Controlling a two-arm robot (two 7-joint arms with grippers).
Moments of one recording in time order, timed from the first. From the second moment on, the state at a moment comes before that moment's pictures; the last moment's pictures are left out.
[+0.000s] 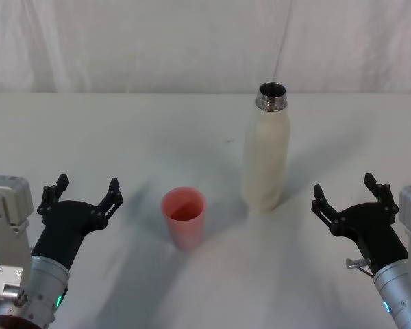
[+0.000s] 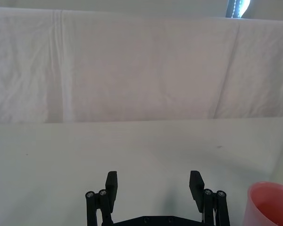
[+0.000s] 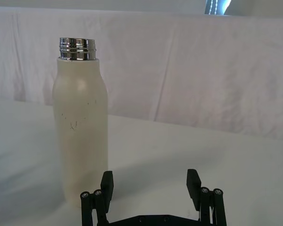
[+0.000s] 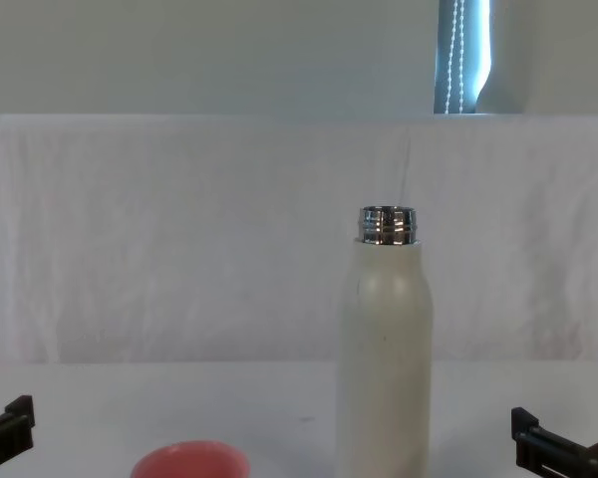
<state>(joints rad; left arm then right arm) 0.27 0.24 0.04 -1.85 -0.25 -0.02 -0.02 -0.17 0.19 -0.26 -1.77 0.07 -0.06 -0.03</state>
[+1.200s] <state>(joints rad) 0.27 0.24 0.04 -1.85 -0.25 -0.02 -0.02 -0.17 0.19 -0.26 -1.77 0.07 -0.06 -0.03</state>
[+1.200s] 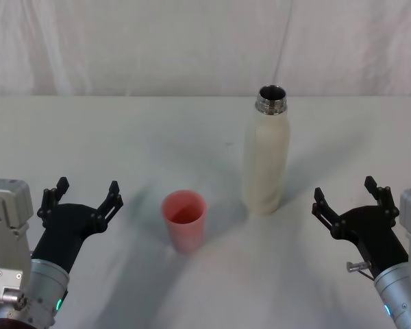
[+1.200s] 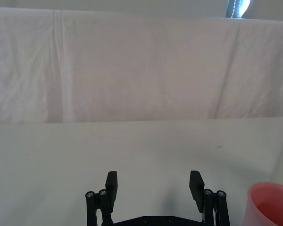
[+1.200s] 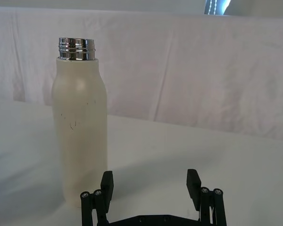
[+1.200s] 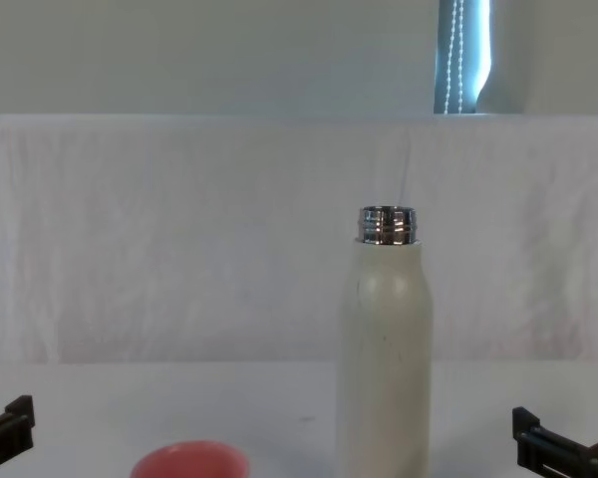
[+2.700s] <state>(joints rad) 0.27 0.24 0.04 -1.85 -0.25 -0.02 -0.02 -0.17 0.19 -0.26 -1.77 0.07 -0.06 -0.03</state>
